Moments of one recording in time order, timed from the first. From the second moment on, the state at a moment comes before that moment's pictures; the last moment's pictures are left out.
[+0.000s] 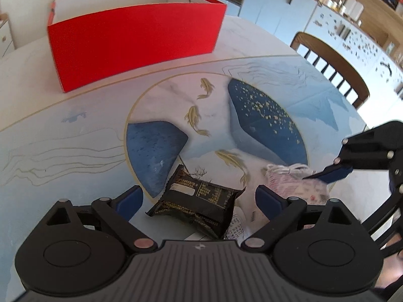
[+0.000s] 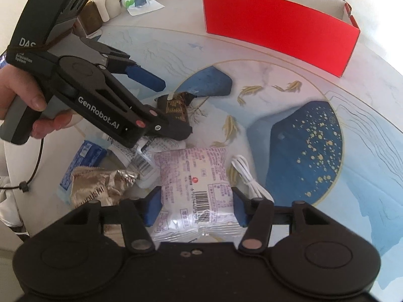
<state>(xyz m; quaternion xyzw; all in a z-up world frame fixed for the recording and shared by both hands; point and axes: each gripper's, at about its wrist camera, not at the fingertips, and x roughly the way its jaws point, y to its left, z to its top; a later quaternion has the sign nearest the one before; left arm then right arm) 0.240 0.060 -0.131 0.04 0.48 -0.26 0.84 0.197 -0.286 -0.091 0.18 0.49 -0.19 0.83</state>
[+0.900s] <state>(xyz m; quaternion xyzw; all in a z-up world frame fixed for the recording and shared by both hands) 0.235 0.060 -0.120 0.05 0.46 -0.26 0.85 0.187 -0.296 -0.078 0.21 0.46 -0.22 0.83</state>
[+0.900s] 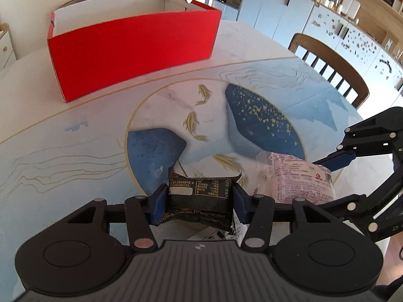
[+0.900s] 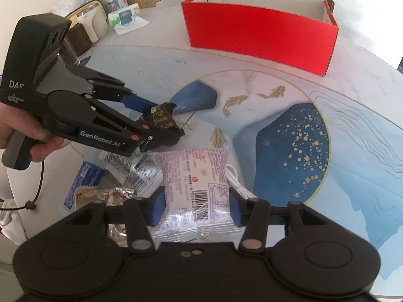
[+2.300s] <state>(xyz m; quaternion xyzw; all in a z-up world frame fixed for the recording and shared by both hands) 0.301 0.067 0.005 0.04 0.36 -0.20 0.91 0.212 -0.386 0.030 0.15 0.37 -0.28 0.87</state>
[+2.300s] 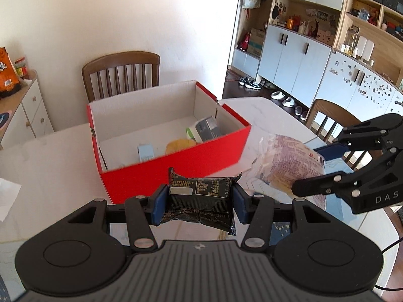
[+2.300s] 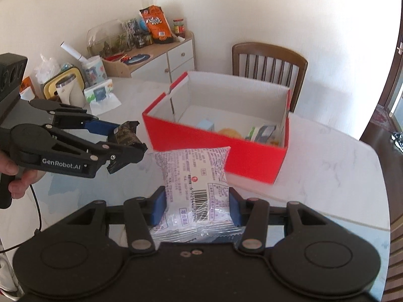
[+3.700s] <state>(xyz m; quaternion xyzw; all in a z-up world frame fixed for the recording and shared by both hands) 0.466 0.056 -0.018 0.06 0.40 -0.16 0.90 0.309 -0.553 0.008 0.16 0.38 -0.31 0.86</state>
